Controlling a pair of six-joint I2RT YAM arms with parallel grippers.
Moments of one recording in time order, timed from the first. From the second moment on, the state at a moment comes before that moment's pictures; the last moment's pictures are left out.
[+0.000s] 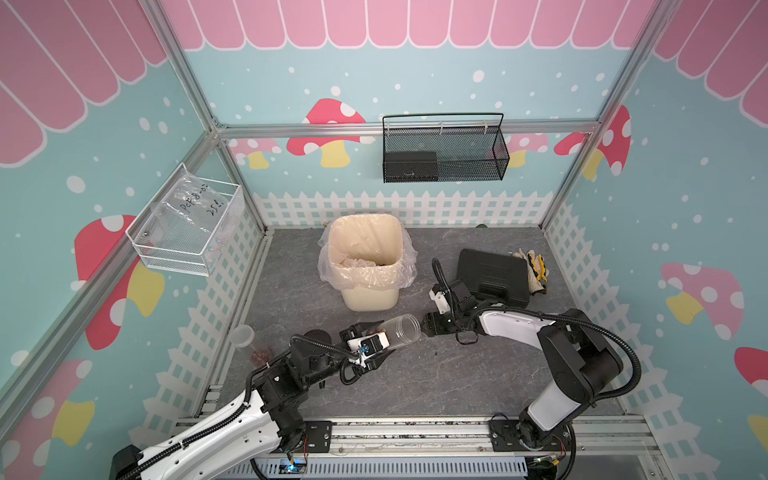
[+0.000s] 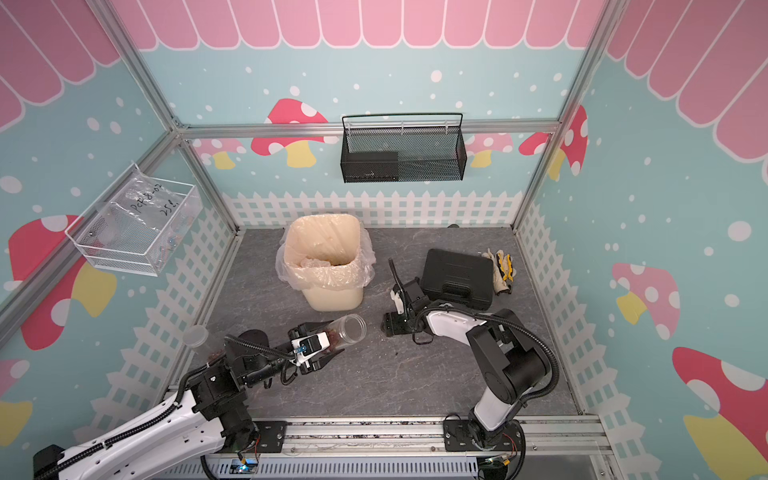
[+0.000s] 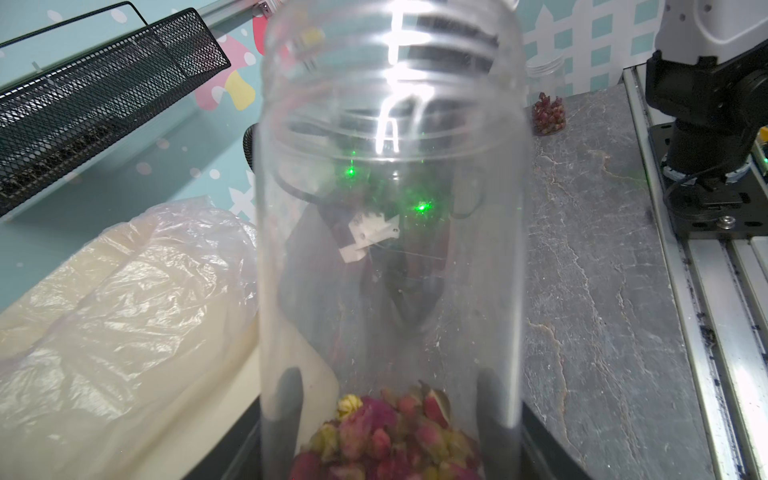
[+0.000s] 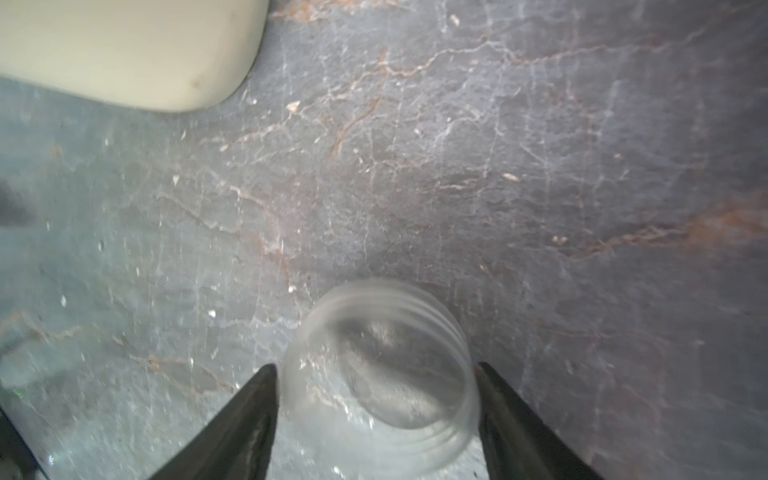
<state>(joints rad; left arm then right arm) -0.85 0.64 0.45 -0.05 0.15 0.50 0.56 1.64 0.84 -0.24 -0.24 0.37</state>
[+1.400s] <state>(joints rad) -0.74 0.88 1.16 -0.63 -0.43 0.71 0.56 0.71 0.64 -0.22 -0.06 0.17</state>
